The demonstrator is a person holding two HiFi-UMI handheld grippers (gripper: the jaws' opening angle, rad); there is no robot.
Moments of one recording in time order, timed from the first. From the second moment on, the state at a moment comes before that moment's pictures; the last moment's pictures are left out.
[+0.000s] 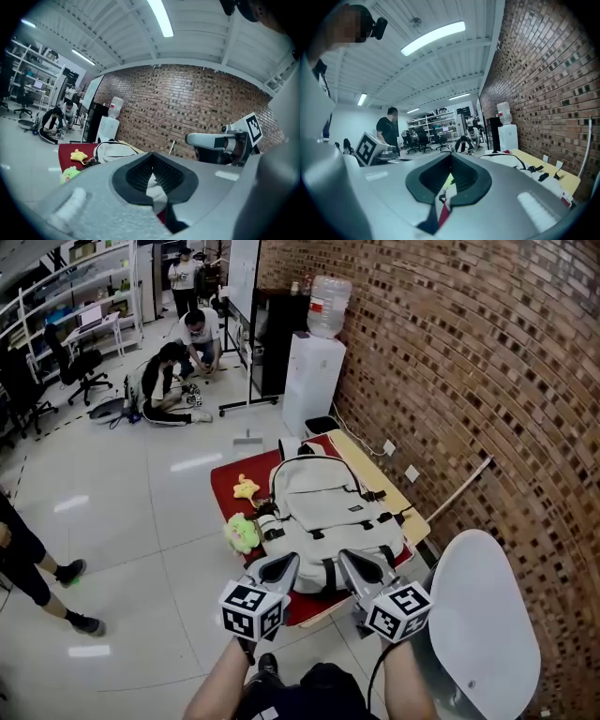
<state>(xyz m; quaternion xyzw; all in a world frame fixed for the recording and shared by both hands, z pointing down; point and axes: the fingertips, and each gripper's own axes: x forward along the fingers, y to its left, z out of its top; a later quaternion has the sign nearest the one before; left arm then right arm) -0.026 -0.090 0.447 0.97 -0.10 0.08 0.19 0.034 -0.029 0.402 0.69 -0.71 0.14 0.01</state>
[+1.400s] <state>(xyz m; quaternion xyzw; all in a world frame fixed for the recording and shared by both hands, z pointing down) 0.022 -0.281 0.578 0.89 -0.33 0.22 0.23 0.064 -0.293 0.603 0.25 -0.87 0.04 0.42</state>
